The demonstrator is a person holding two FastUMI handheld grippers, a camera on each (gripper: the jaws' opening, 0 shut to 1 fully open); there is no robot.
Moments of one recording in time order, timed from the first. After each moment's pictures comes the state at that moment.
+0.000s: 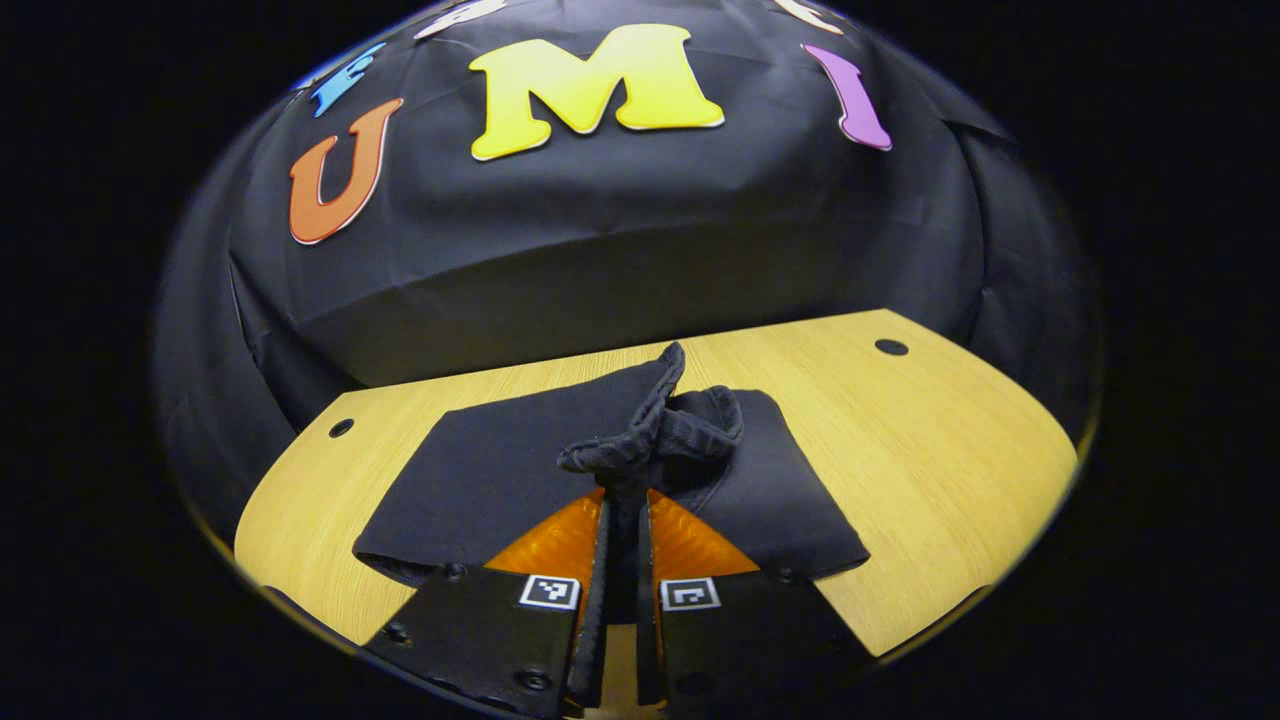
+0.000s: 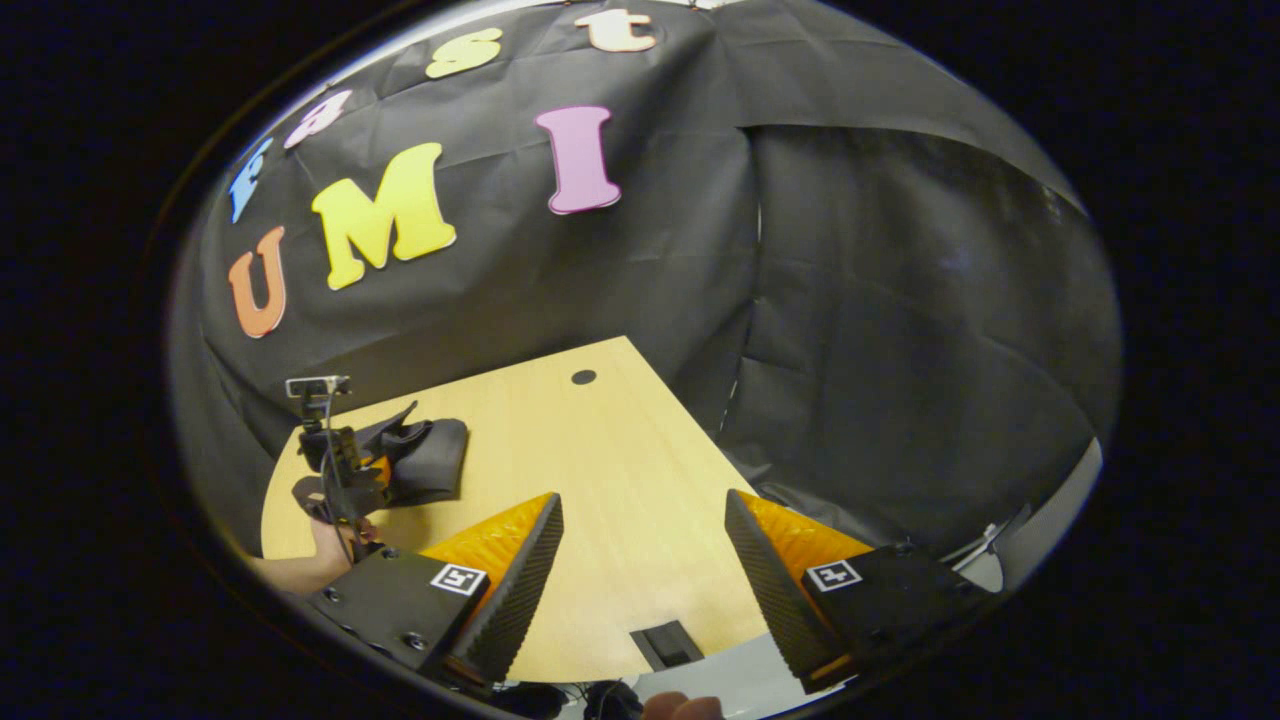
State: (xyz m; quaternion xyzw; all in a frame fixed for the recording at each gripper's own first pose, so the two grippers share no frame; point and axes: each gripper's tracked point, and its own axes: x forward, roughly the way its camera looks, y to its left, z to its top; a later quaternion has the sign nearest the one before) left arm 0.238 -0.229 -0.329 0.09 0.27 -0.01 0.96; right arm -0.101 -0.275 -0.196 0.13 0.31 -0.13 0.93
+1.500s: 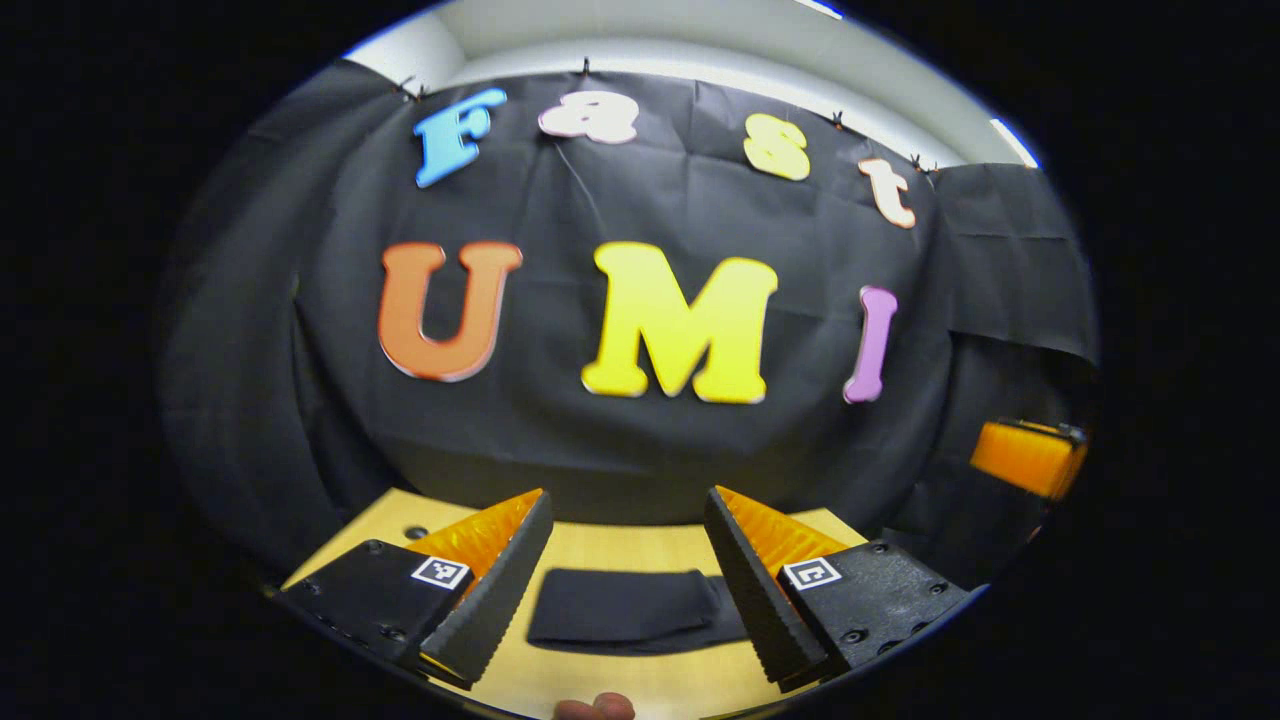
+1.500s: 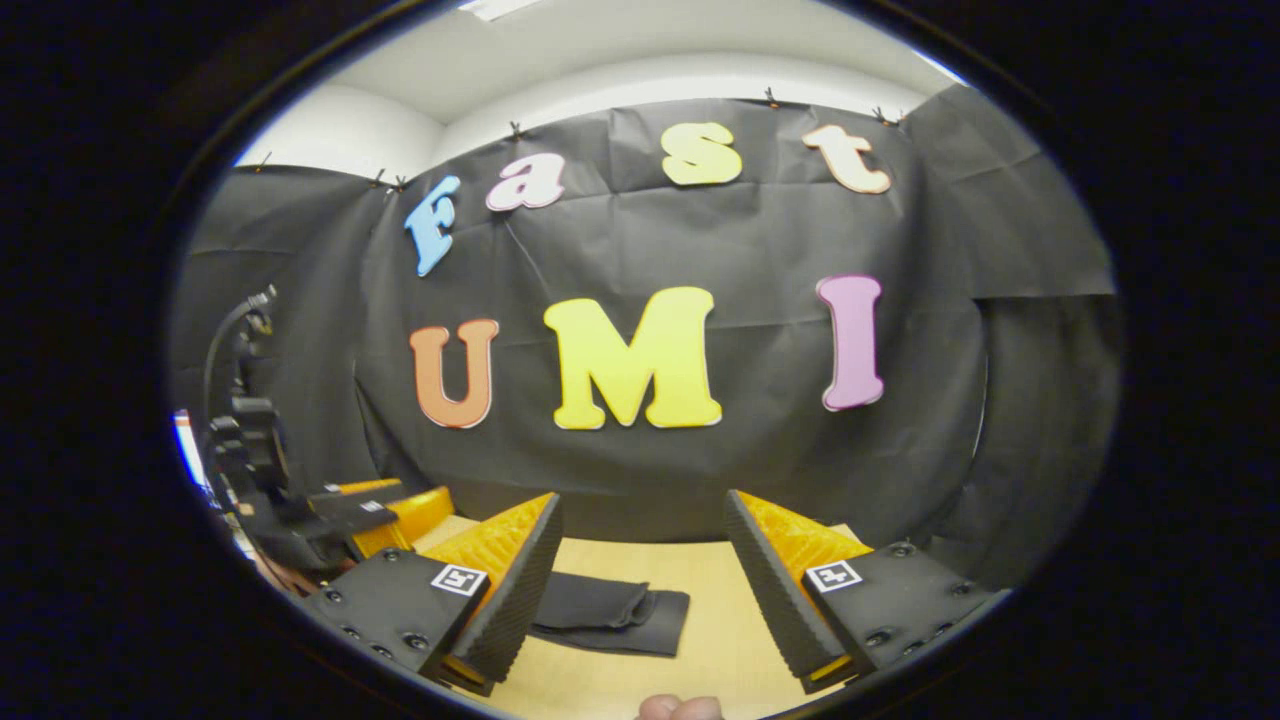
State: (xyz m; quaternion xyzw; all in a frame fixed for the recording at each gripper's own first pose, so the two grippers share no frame) left arm 0.177 -0.100 0.021 -0.04 0.04 -0.02 1.00; right arm 0.035 -0.003 0.026 0.09 0.05 0.11 0.99
